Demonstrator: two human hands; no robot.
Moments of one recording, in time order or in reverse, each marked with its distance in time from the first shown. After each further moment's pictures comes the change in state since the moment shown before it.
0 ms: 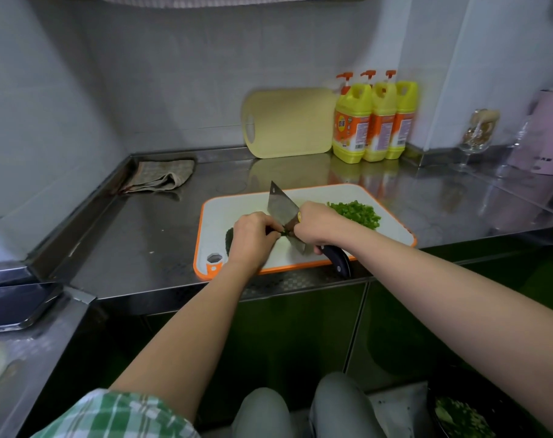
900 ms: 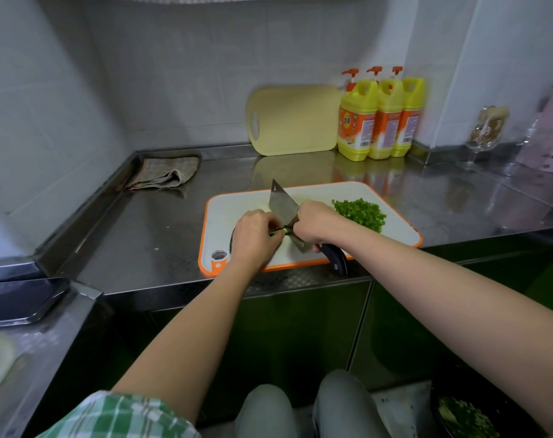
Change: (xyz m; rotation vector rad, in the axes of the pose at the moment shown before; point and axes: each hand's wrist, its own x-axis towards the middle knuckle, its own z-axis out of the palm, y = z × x) left_hand 0.001 -0.009 0.004 0.134 -0.016 -0.003; right_hand 0.001 -0.008 0.004 0.012 -0.005 0.014
